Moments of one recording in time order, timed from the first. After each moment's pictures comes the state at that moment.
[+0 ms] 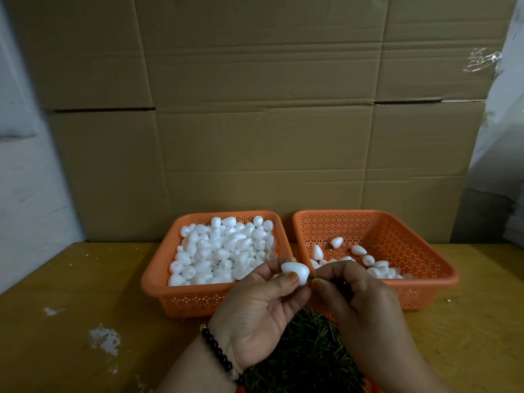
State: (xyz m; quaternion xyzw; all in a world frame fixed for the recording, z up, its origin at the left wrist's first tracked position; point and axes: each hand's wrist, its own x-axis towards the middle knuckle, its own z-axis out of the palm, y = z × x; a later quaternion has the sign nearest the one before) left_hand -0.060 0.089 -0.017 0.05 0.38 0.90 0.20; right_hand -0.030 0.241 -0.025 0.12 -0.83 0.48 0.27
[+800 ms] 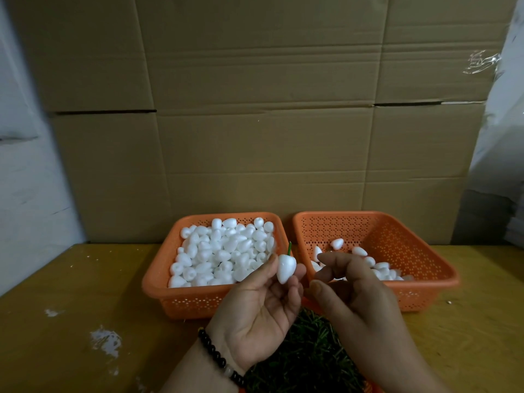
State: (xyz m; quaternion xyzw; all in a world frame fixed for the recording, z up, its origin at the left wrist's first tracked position) left_hand -0.066 0.088 -0.018 -0.05 0.26 0.93 0.25; right_hand -0.032 0.243 -0.029 0.14 -0.80 0.53 0.25
